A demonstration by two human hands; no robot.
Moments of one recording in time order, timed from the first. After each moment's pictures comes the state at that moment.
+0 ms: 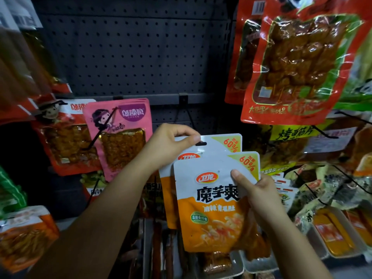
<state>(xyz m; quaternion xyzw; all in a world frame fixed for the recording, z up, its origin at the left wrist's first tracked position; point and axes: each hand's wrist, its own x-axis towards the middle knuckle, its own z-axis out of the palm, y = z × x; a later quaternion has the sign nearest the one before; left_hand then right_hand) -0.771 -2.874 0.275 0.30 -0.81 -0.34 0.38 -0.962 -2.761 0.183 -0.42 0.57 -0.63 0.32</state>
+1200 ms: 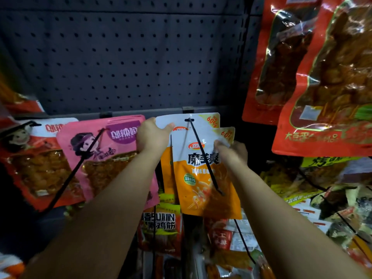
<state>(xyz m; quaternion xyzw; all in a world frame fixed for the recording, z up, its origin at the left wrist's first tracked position) -0.806 -3.050 0.251 0.59 -0.62 -0.20 0.48 -0.977 -2.986 0.205 -0.28 0.75 -0.56 0.23</state>
